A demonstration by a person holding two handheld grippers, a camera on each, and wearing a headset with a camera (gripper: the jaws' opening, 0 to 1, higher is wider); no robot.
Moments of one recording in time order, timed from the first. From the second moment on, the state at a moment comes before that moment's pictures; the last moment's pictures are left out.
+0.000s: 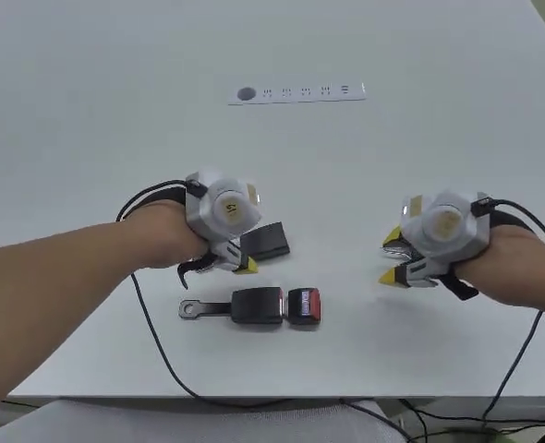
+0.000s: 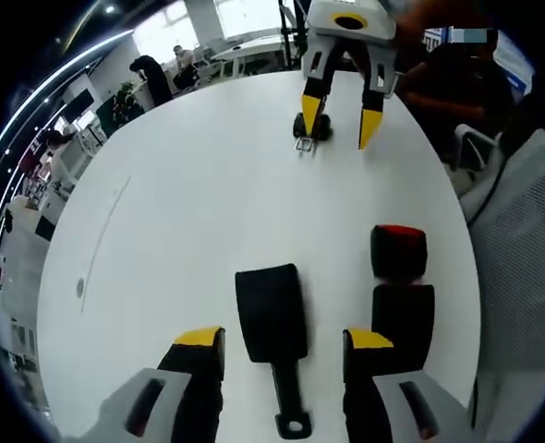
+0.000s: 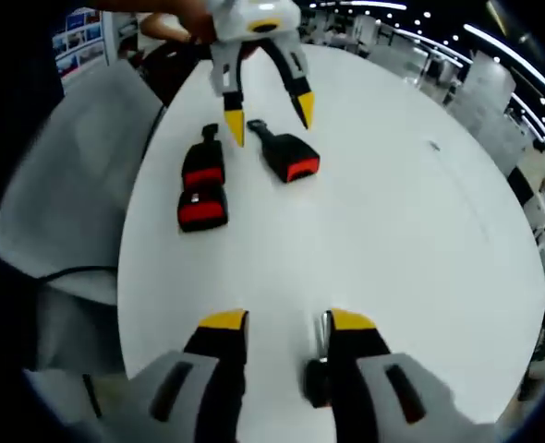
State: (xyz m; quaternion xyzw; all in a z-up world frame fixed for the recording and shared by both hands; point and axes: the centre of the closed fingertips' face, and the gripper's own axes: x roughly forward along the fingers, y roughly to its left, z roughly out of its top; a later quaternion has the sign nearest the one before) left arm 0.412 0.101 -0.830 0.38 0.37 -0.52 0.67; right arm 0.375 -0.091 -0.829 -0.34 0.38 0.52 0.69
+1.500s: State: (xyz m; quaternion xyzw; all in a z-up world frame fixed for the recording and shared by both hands) left arm 0.411 0.095 -0.855 0.42 0.39 -0.58 0.58; right arm 0.397 -0.141 -0.849 -0.40 0.41 0.54 0.61
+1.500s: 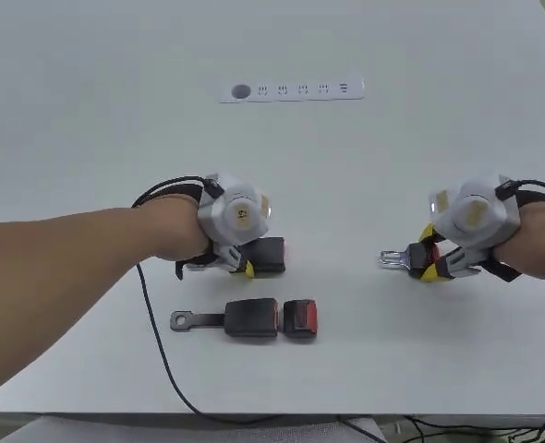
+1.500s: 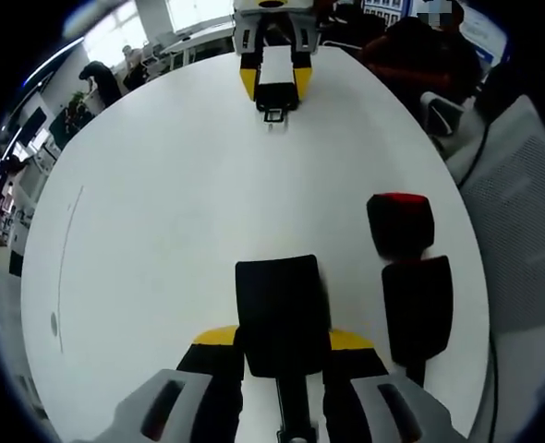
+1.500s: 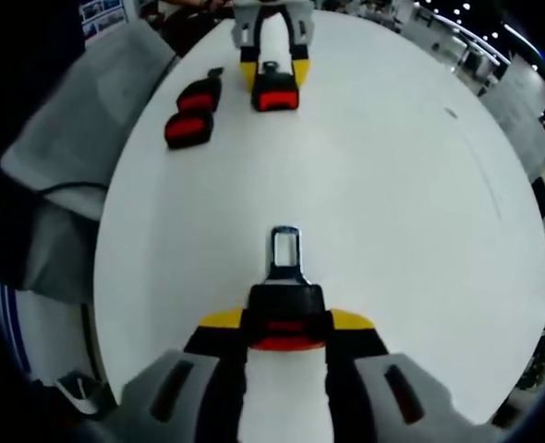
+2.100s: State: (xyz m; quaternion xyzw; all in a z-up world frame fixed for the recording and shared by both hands) left arm 0.411 0.095 -0.859 0.43 0.39 -0.58 0.58; right arm 0.393 -0.096 -0.845 -0.39 0.40 0.55 0.62
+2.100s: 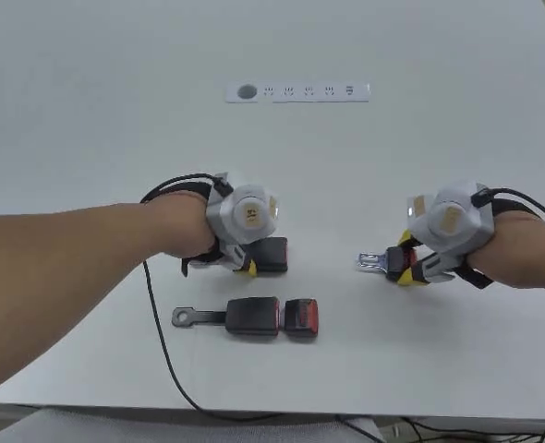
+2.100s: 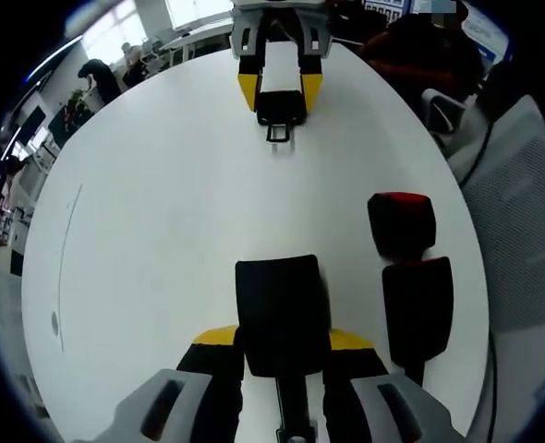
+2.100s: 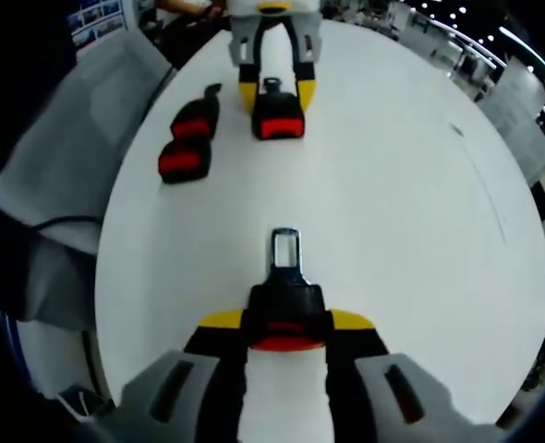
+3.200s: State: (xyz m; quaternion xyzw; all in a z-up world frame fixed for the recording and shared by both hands) left arm 0.409 0.094 -0.858 0.43 0.39 -0.57 0.58; right arm 0.408 -0.001 -0.853 -0.38 0.38 0.56 0.63
